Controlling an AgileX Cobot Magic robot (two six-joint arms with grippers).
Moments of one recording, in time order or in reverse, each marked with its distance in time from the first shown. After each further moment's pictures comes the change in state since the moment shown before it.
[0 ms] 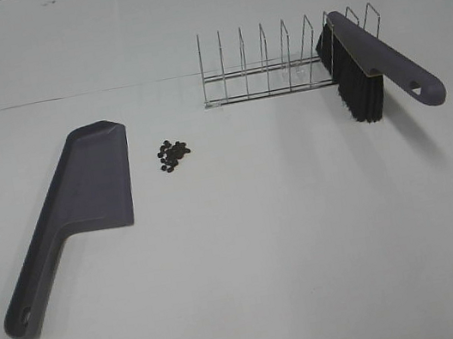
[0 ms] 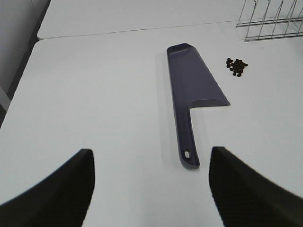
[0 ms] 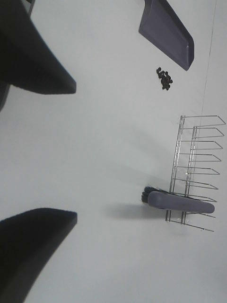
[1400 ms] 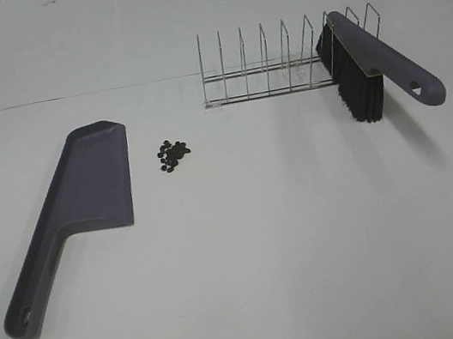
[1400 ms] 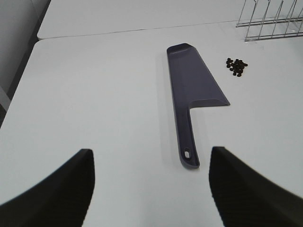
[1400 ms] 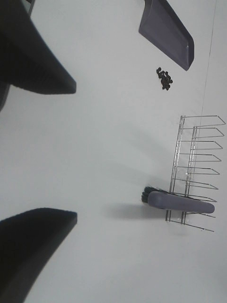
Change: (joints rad) left arm 0.000 0.000 0.000 0.000 0.000 0.000; right arm 0.000 0.000 0.000 0.000 0.000 0.000
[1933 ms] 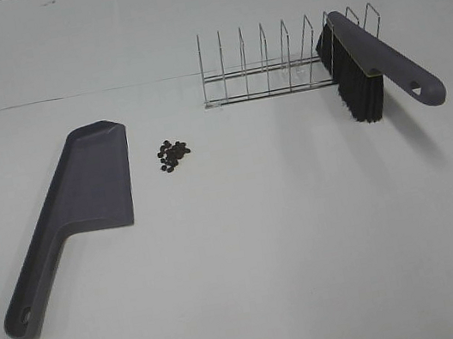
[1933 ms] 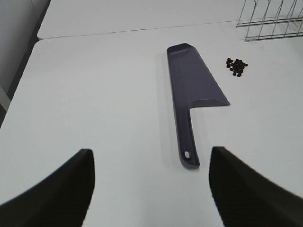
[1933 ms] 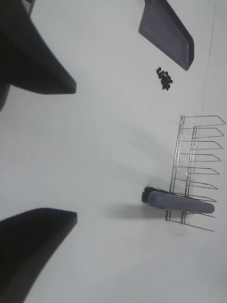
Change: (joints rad) left arm 0.000 0.000 0.000 0.000 0.000 0.000; right arm 0.000 0.000 0.000 0.000 0.000 0.000
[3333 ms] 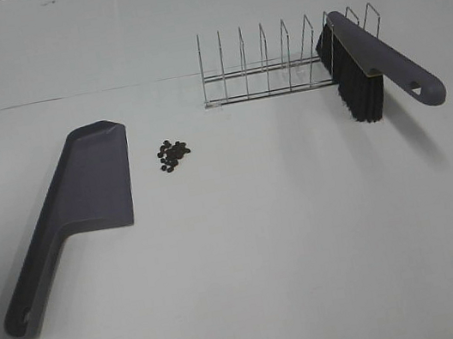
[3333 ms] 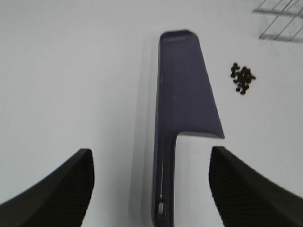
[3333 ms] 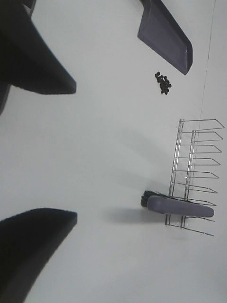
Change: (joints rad) left arm 0.000 1.082 -0.292 -0.163 -0.405 -0.023; right arm 0.000 0.000 0.000 0.017 0.000 0.000
